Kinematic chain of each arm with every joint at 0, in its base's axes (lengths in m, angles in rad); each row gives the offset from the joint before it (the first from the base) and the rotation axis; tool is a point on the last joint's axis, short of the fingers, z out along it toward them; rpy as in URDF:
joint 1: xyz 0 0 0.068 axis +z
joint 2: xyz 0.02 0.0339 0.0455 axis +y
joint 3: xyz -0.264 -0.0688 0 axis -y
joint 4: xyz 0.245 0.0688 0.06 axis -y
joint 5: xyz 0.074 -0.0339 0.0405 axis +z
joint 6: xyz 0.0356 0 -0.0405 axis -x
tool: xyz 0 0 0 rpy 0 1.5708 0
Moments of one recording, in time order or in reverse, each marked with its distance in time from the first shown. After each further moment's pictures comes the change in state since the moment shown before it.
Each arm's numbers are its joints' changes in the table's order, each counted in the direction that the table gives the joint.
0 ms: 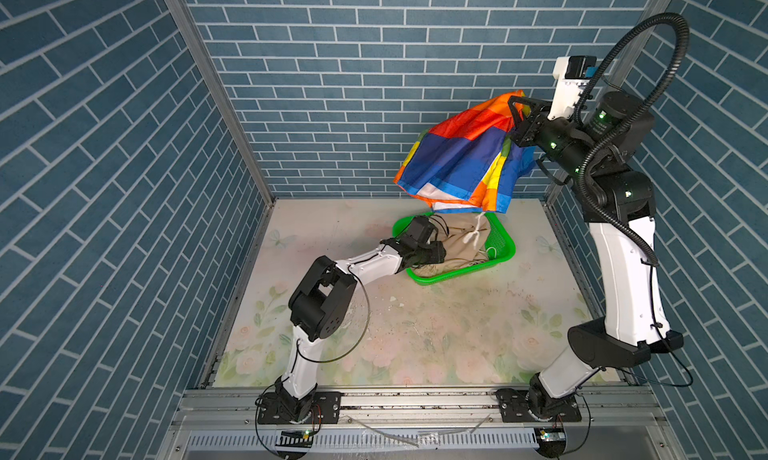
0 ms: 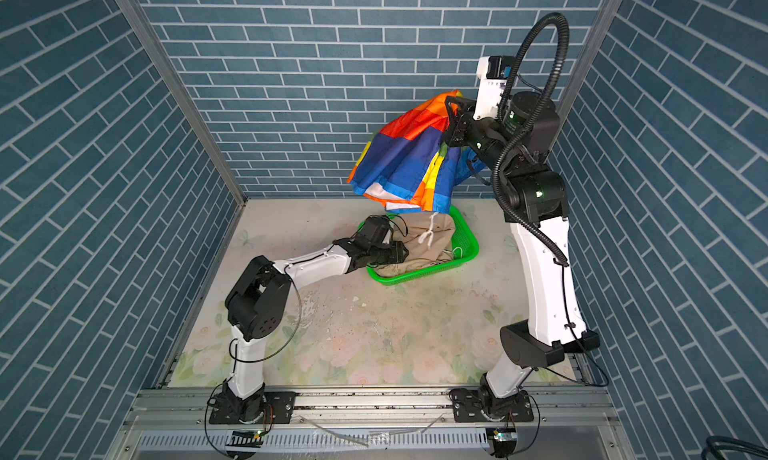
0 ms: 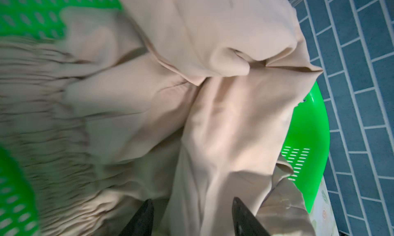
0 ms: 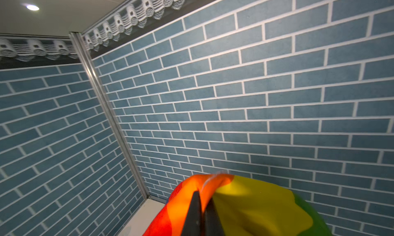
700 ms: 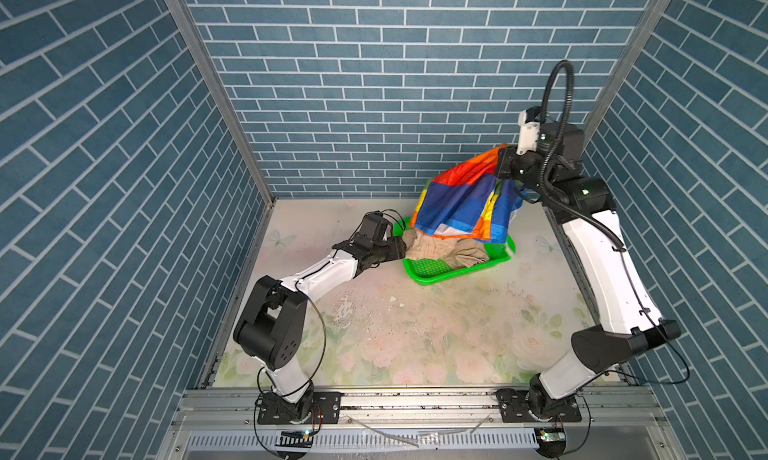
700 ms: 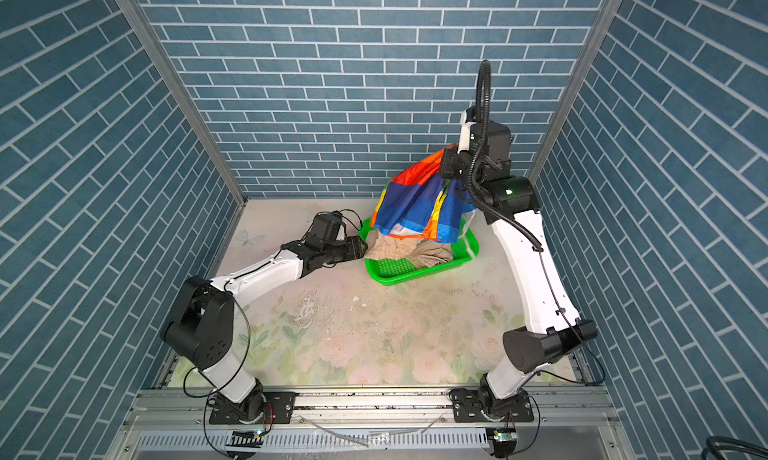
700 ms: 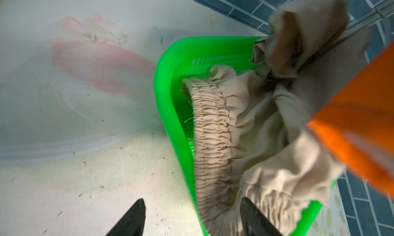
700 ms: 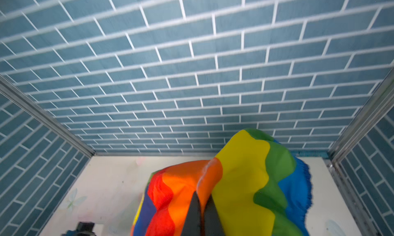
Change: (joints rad) left arm 0.211 -0.369 -0.349 -0.023 0.030 -0.066; right arm 0.002 -0.032 -0.276 -0.118 -0.290 0.021
